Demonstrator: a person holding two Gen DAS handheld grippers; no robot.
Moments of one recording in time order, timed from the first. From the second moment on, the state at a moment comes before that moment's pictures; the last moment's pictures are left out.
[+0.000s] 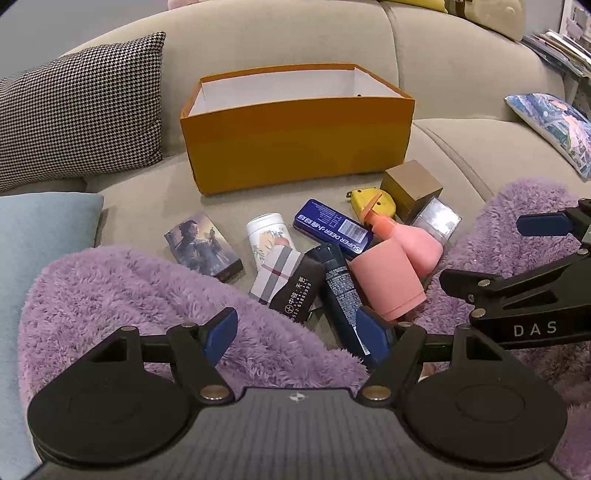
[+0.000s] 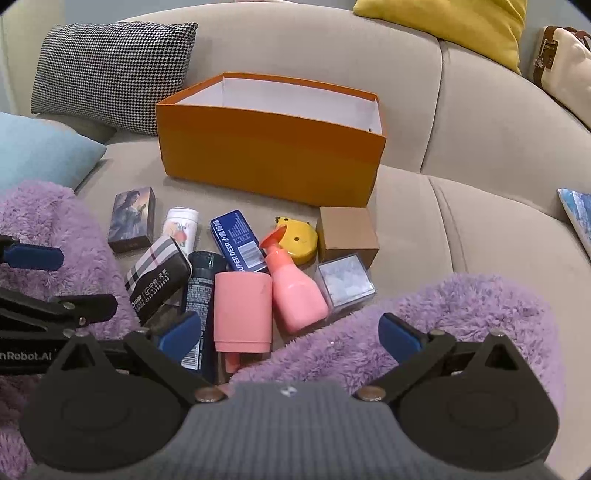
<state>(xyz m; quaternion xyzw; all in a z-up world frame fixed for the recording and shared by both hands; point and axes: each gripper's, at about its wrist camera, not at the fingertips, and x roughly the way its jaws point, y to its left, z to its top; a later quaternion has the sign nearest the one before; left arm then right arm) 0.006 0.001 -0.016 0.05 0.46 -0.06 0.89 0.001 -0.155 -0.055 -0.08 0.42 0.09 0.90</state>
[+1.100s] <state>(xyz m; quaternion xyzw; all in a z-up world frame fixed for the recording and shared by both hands) 0.012 0.009 -0.024 0.00 0.48 -0.12 0.87 0.004 -0.153 -0.067 -0.06 0.45 0.12 0.88</state>
